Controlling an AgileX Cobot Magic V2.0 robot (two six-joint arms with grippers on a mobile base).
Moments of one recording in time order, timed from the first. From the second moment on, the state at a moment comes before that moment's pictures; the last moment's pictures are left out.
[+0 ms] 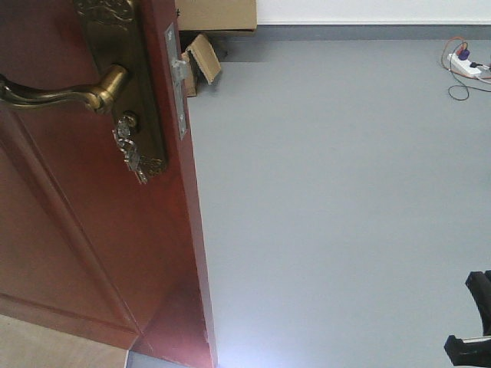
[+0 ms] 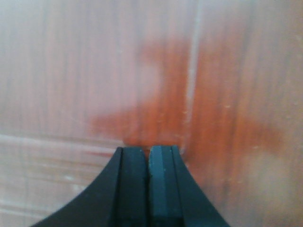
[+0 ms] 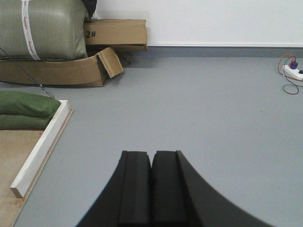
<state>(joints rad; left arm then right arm) -0.15 0.91 -0.95 -1.12 -0.03 0.98 0.05 -0.01 0.03 0.07 0.38 -0.06</state>
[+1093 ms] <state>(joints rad) -0.16 0.91 -0.95 -1.12 -0.02 0.98 0.05 -0.01 0.03 0.07 0.38 -0.06</state>
